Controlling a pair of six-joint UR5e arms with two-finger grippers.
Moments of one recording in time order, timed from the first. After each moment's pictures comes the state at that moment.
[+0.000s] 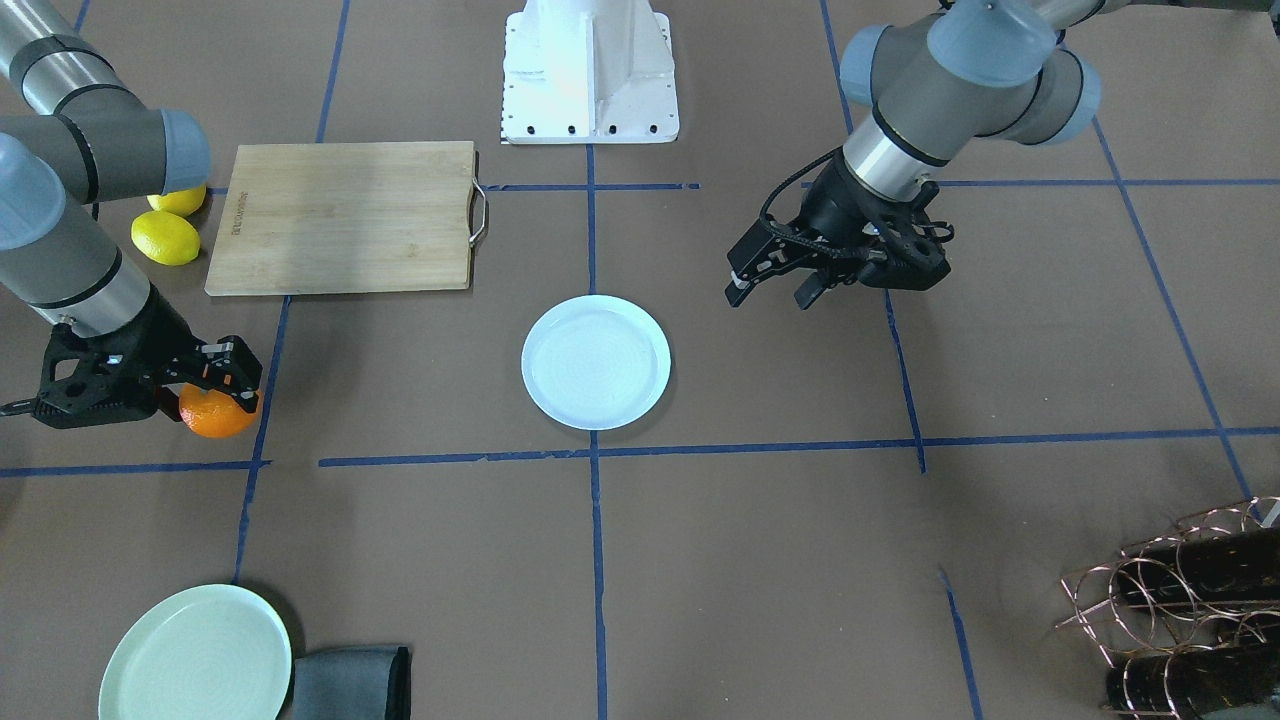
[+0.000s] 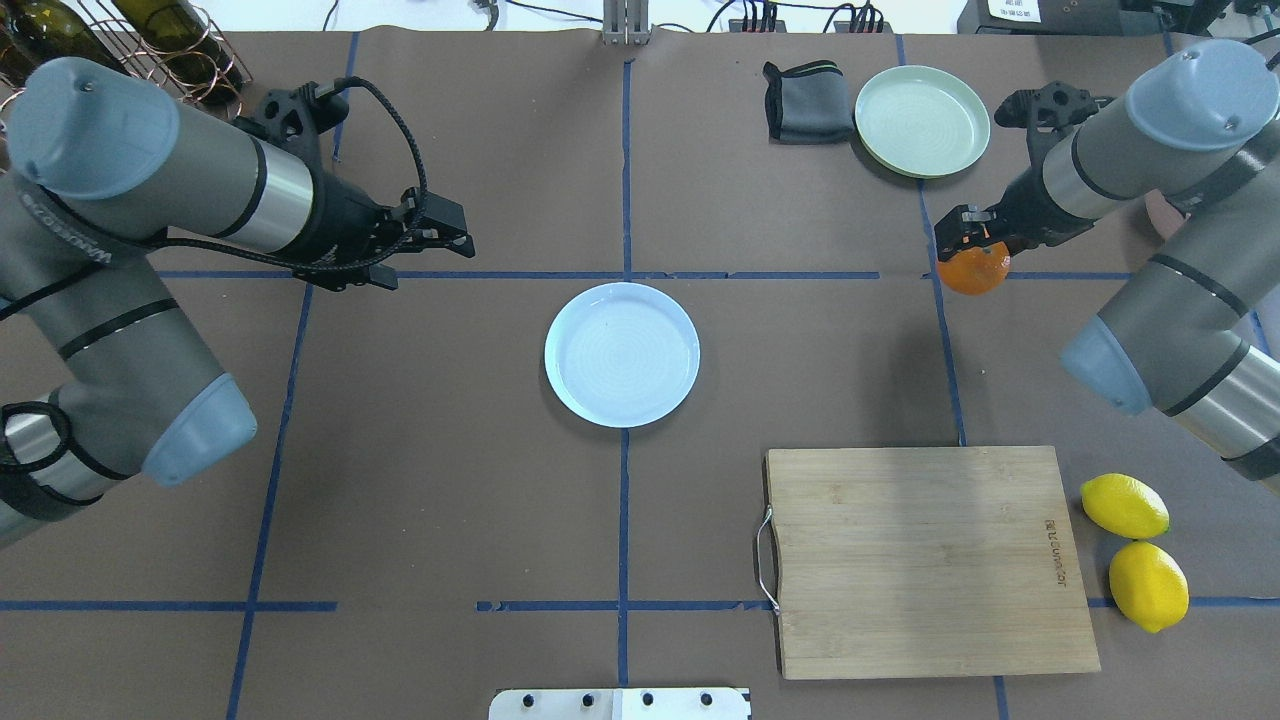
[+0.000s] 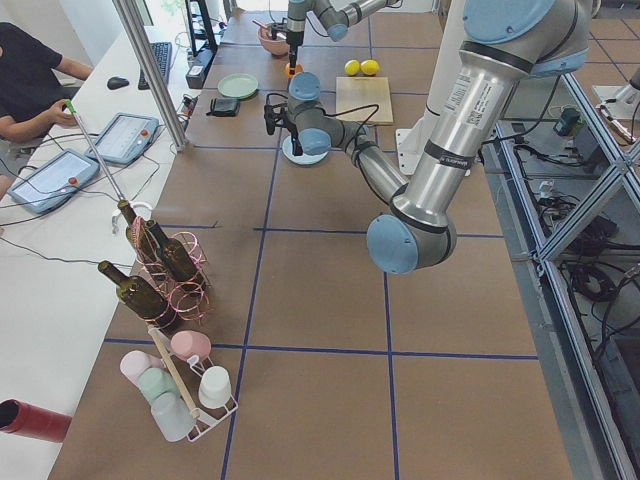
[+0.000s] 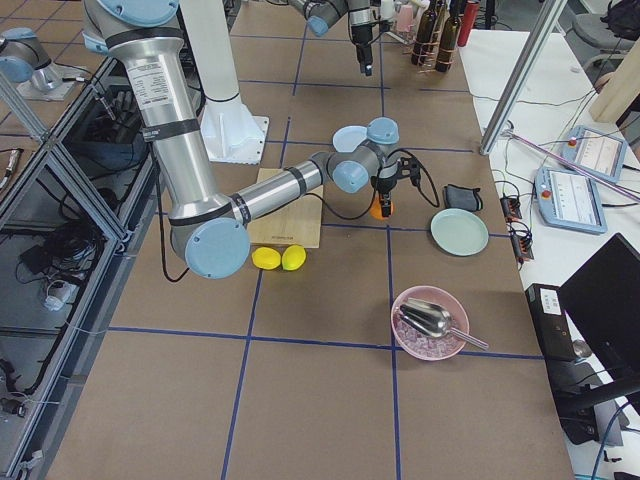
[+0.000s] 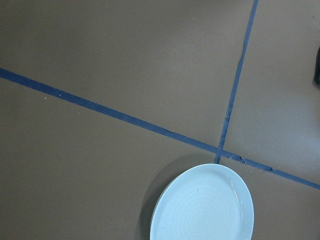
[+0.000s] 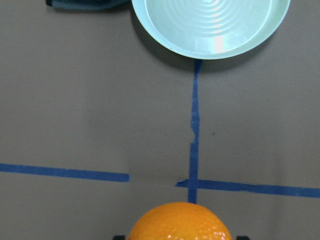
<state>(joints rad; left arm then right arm) -0.79 -1.98 -1.83 -2.06 -2.08 -1.37 0.95 -1.27 1.69 -1.27 2.11 0.86</state>
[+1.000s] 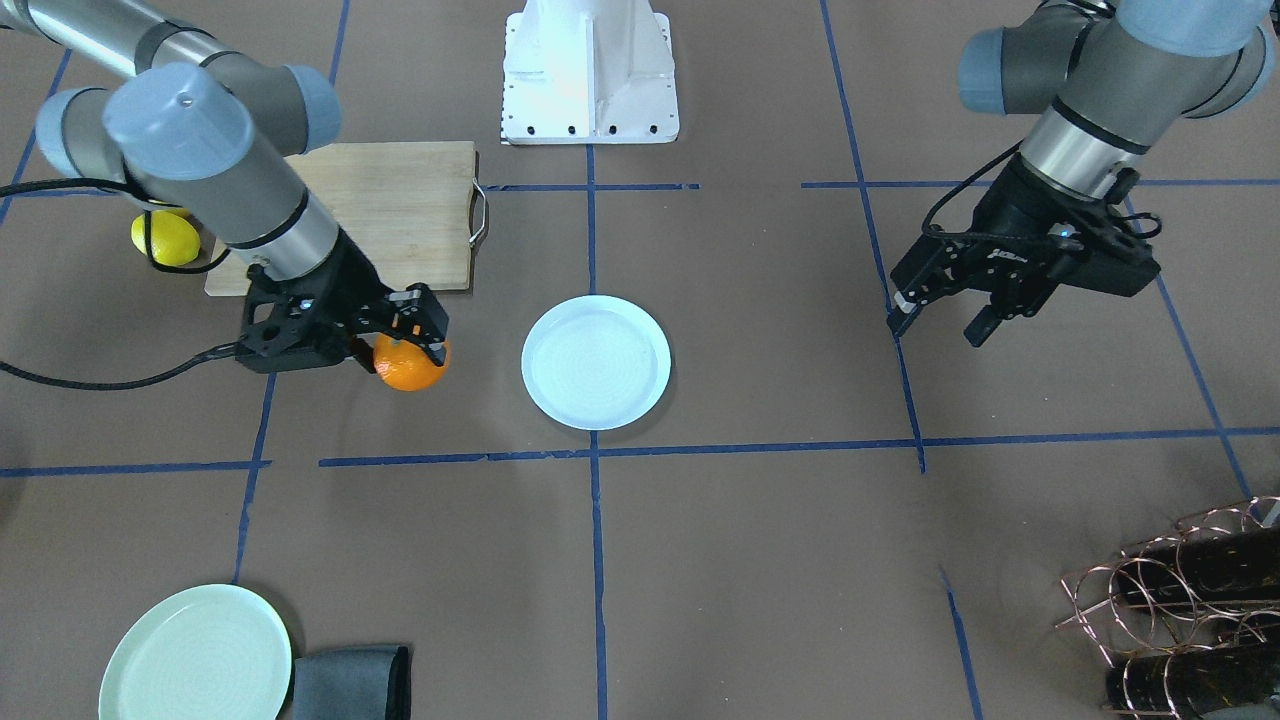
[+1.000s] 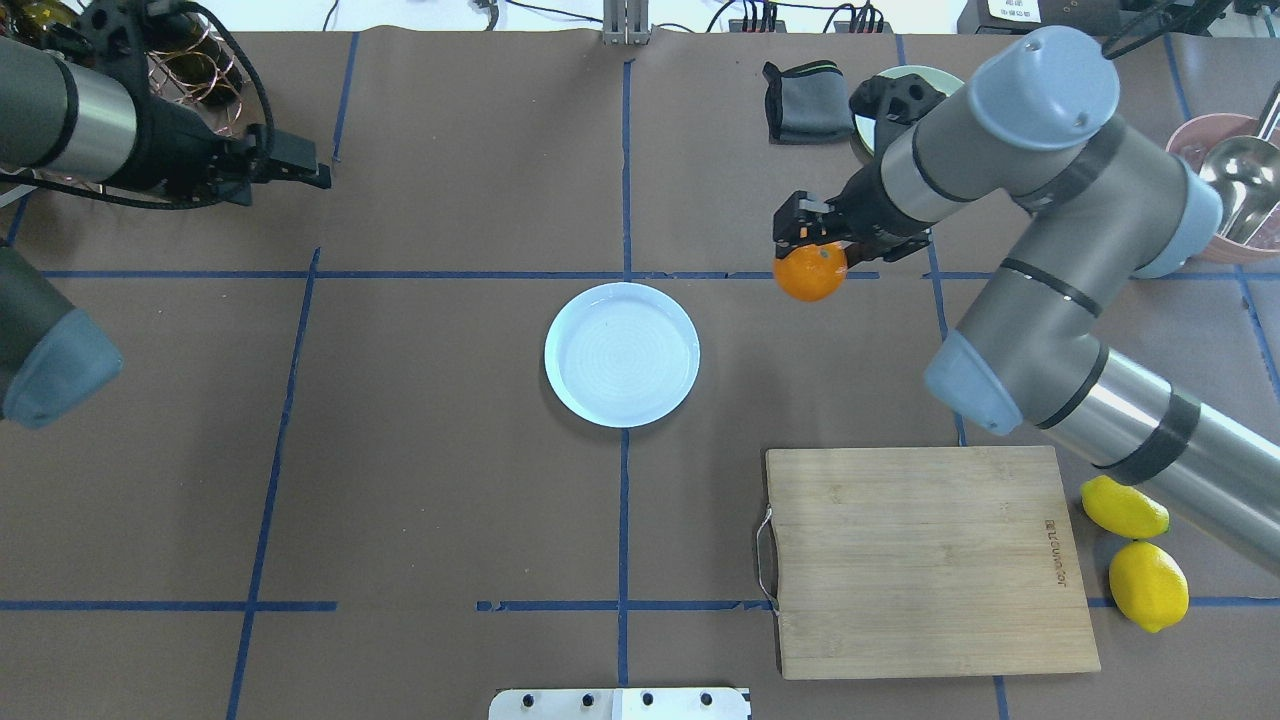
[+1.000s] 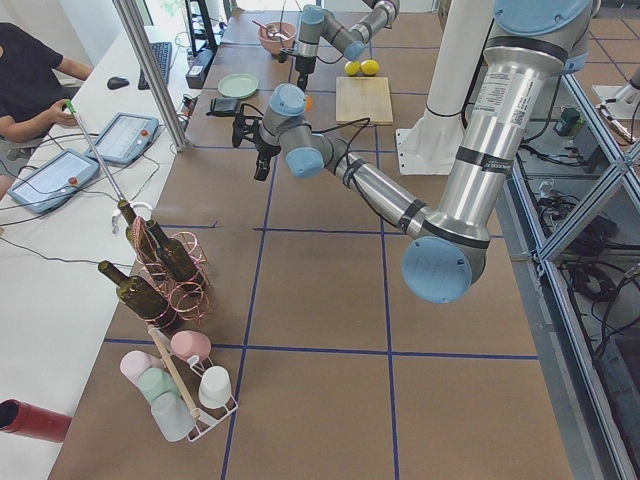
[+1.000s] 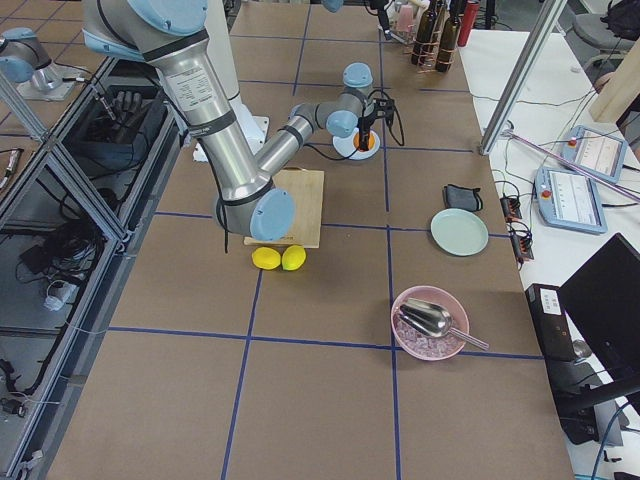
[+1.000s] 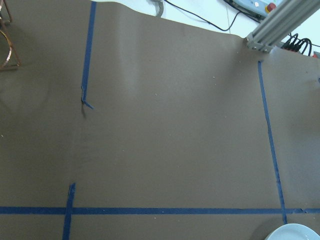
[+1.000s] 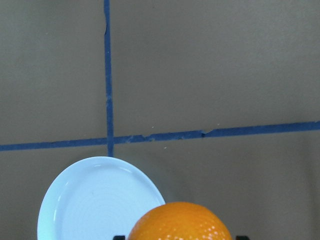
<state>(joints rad) -1.03 -1.84 -1.86 -2.07 -2.07 -1.06 0.64 -1.00 1.70 -1.26 1.91 1.29</state>
